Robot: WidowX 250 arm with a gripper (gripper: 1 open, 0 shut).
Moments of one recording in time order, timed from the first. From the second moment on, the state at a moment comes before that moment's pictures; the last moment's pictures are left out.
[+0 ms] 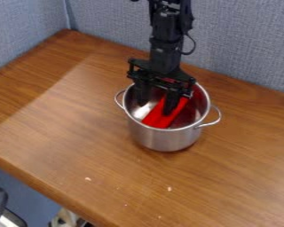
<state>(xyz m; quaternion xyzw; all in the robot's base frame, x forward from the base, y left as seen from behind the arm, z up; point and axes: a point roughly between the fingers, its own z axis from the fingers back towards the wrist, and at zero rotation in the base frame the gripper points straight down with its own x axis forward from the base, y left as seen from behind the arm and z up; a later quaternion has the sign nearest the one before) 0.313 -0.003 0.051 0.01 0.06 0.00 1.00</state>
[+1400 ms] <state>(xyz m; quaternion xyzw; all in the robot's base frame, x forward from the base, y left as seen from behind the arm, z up) 0.317 -0.008 0.049 0.00 0.07 0.00 1.00</state>
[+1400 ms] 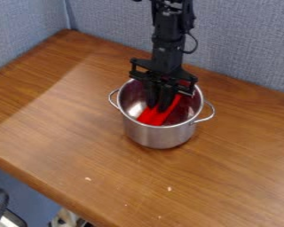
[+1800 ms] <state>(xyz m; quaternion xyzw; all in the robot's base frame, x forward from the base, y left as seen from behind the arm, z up) 0.317 -0.012 0.039 0.00 0.08 0.00 1.00</state>
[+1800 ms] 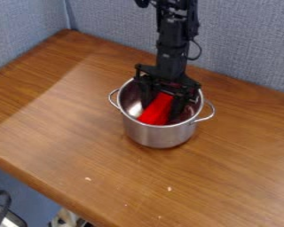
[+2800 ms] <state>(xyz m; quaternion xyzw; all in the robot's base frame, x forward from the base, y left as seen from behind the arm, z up) 0.314 -0.018 0.039 -0.02 0.09 -0.01 1.00</state>
